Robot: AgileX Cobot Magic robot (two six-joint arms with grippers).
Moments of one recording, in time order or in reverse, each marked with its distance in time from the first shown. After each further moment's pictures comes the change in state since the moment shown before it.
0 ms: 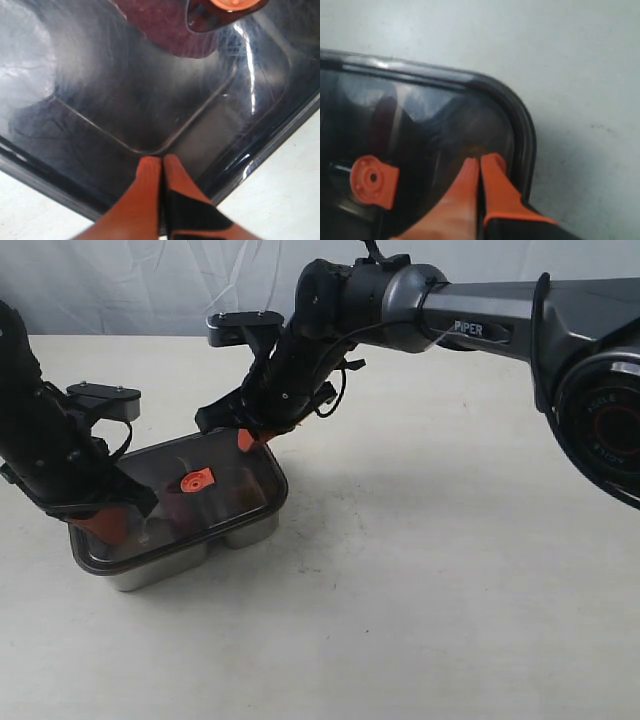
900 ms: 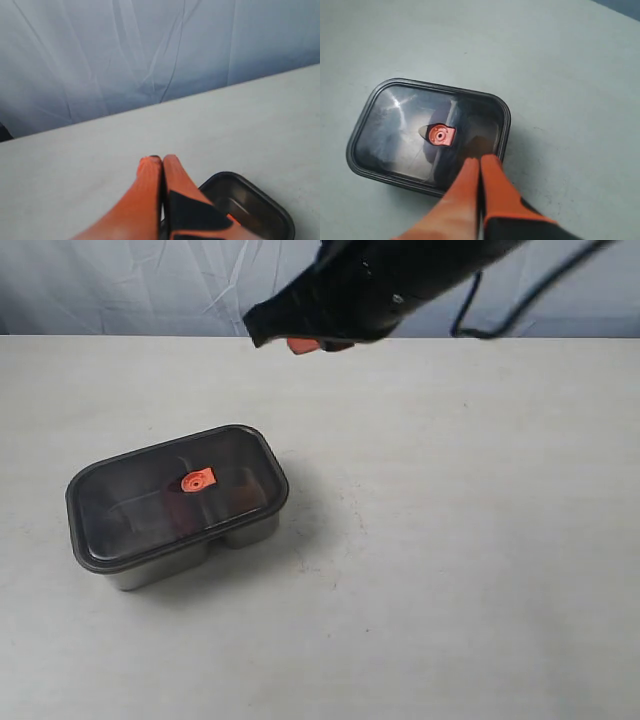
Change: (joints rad) left arm 0.000 -0.884 0.034 0.207 -0.356 -0.198; right arm 0.005 -0.708 0.510 -0.108 -0.196 0.031
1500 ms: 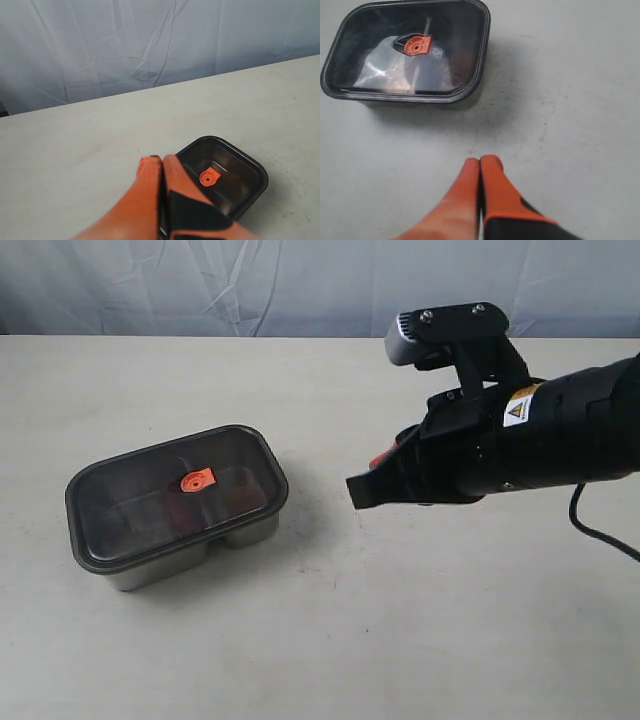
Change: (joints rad) left arm 0.000 -0.373 0.175 -0.025 0.164 -0.016; right arm 0.000 -0.263 0.536 0.071 -0.224 -0.014
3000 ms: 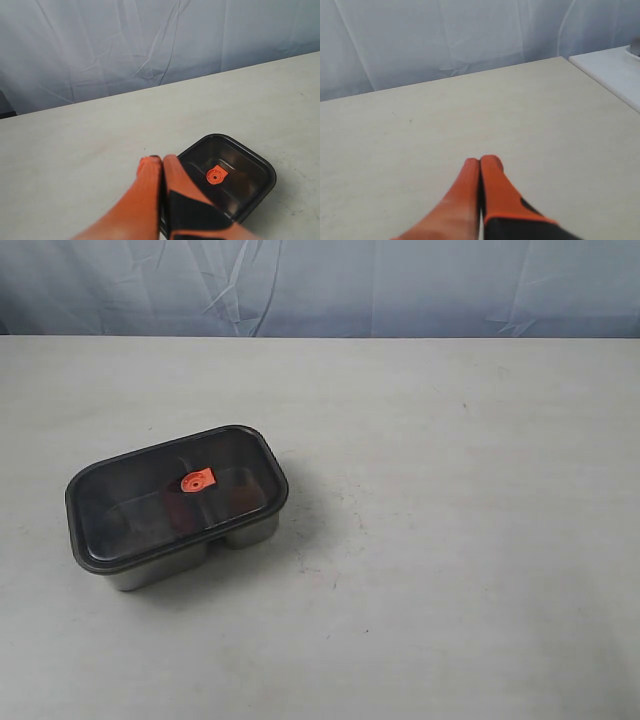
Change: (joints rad) left arm 0.000 -0.002 0.000 0.025 0.005 0.000; right arm -0.829 -1.285 0.624 -0.303 0.087 0.235
